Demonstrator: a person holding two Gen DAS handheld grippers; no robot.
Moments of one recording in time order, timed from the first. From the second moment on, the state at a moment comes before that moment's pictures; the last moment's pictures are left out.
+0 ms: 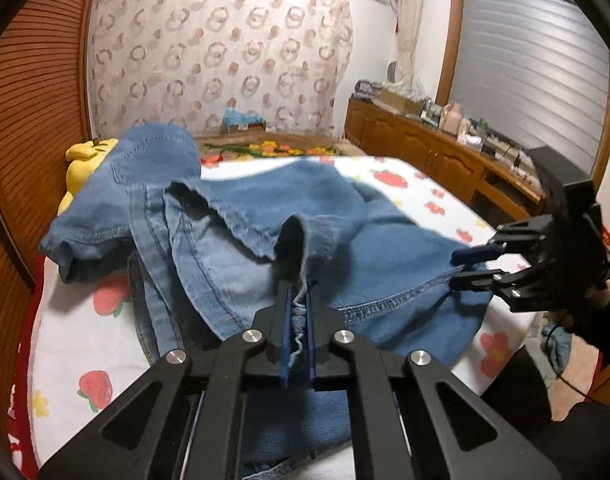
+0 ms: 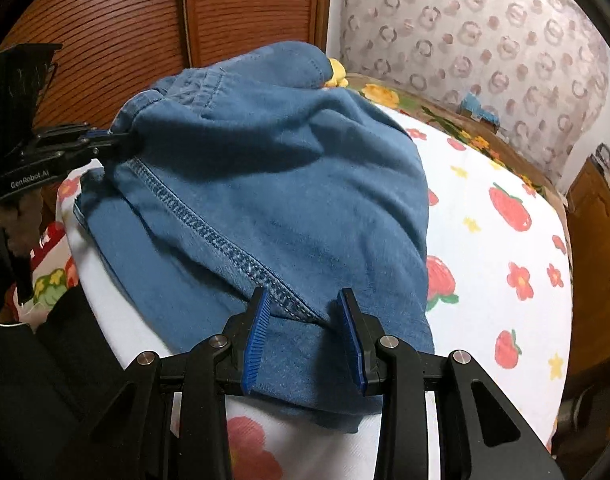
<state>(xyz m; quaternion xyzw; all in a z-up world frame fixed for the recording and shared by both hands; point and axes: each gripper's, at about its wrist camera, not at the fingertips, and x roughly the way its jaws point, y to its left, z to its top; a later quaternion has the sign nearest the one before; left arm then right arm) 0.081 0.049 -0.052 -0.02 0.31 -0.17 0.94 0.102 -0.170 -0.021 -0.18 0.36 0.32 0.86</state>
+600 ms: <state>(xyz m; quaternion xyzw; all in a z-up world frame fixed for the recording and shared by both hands) 0.041 0.058 -0.034 -0.02 0.31 -0.16 0.94 0.068 -0.206 -0.011 -0.13 0.32 0.35 0.87</state>
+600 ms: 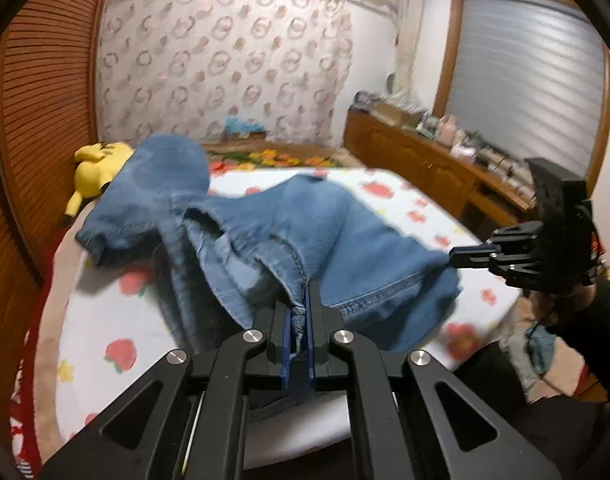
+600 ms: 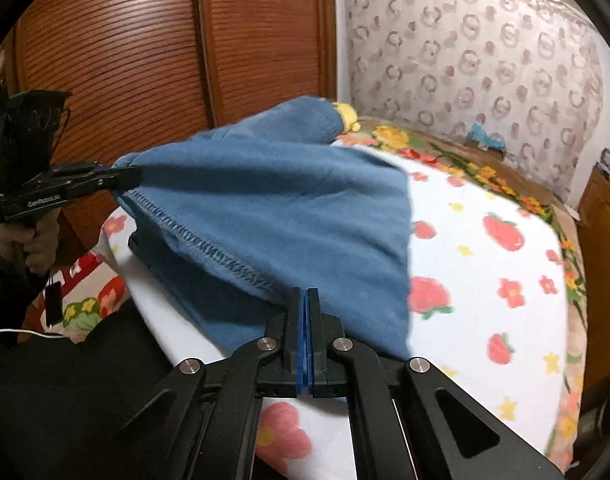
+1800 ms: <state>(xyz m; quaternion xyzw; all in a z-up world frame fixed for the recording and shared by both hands) 0.021 0.056 -0.042 0.00 0.33 -0.16 0.93 0.078 -0.222 -0.022 -0.13 0.34 0.34 0.87</state>
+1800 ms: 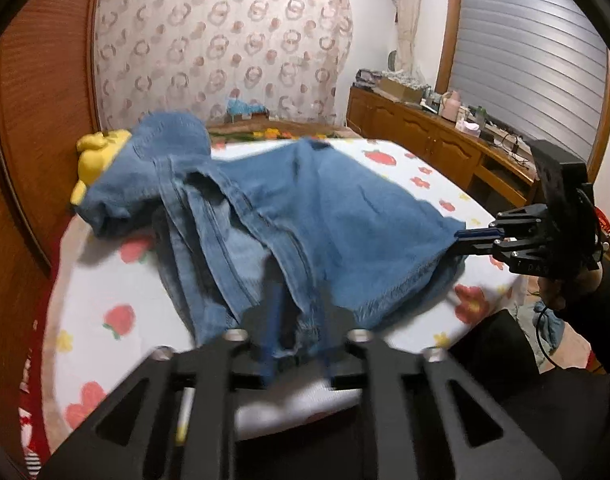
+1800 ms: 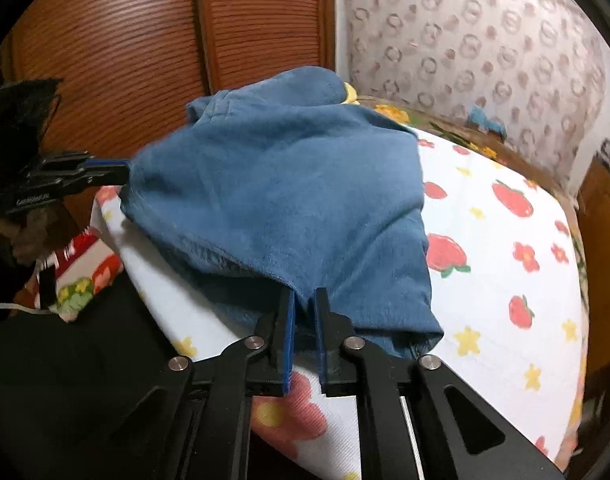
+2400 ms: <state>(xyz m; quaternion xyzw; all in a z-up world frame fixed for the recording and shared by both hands) 0.131 0.071 -0.054 0.00 0.35 -0.11 0.93 0.095 -0.205 -0.039 -0.06 0.32 0.31 0.89</state>
